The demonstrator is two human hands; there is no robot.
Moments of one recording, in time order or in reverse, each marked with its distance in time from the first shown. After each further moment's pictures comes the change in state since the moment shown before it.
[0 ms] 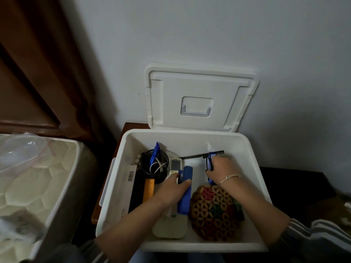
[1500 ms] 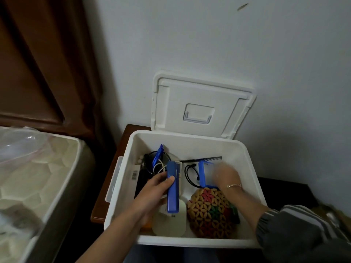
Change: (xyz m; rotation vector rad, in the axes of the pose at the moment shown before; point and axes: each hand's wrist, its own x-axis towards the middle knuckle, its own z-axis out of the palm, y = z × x) left_hand -0.034 -0.027 -0.043 -0.509 -0.019 0.100; right_hand -0.003 0.020 0.020 0.009 0.197 0.096
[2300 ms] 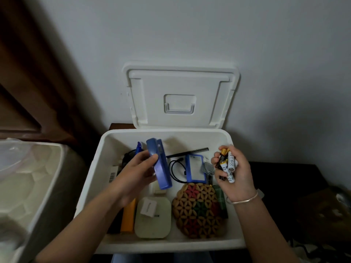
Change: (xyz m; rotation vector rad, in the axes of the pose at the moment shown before) left_hand 0.021 0.044 0.037 0.000 -0.043 0.070; right_hand -0.045 0.015 -0.080 2.221 -0.355 0.248
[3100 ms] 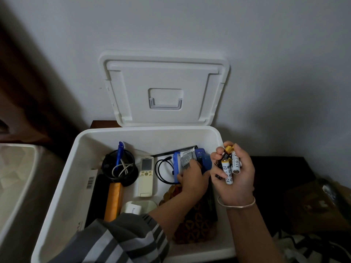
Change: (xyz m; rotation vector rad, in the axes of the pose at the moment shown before) left_hand 0.098 -0.103 0.151 1.029 0.144 0.048; right_hand -0.007 -0.010 0.000 0.153 -0.009 -0.180
